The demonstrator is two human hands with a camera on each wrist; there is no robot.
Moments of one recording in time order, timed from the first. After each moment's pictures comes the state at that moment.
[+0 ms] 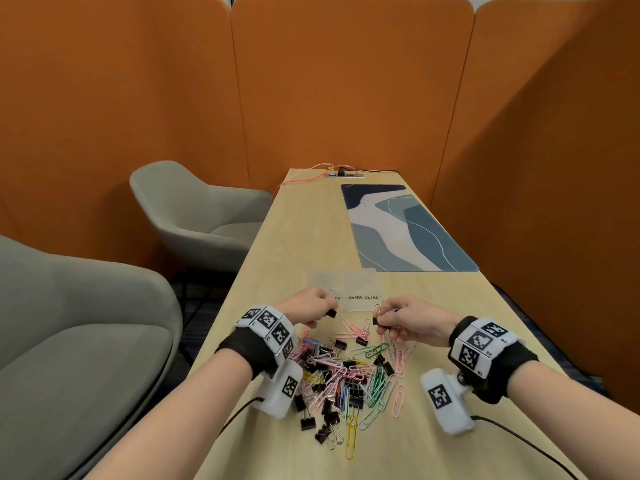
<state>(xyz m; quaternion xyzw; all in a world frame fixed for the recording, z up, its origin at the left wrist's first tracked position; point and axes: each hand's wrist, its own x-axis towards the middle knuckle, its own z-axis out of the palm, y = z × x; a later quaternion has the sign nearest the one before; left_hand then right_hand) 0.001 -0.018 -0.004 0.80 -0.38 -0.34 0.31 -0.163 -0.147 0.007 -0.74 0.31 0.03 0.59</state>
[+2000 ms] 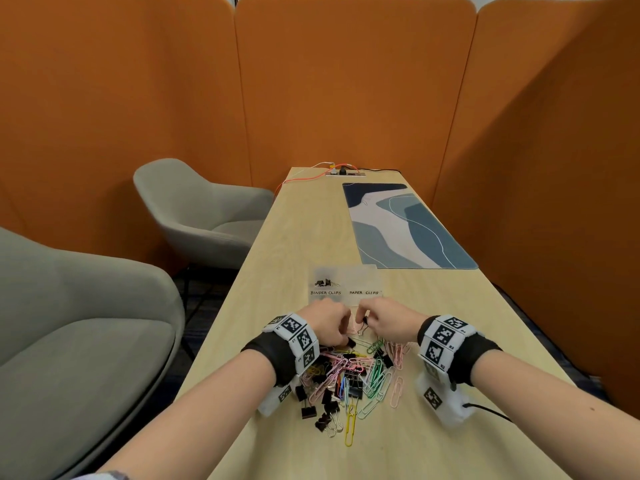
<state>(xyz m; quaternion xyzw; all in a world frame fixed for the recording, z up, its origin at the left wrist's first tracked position) -0.023 -0.025 -0.029 0.81 -0.57 -0.12 0.03 -0.142 -0.128 -0.004 -0.96 0.17 0.04 0.20</state>
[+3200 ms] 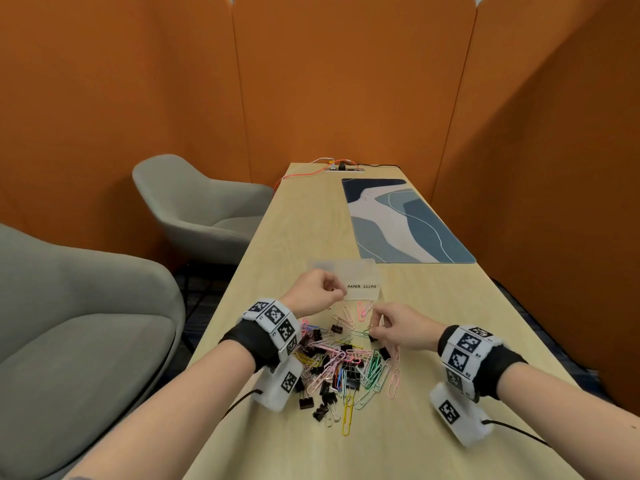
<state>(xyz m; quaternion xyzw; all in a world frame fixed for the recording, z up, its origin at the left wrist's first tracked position) -0.014 -0.012 -0.007 0.79 -0.46 -0.18 0.37 -0.175 -0.127 -0.013 -0.93 0.22 0.03 0.29</state>
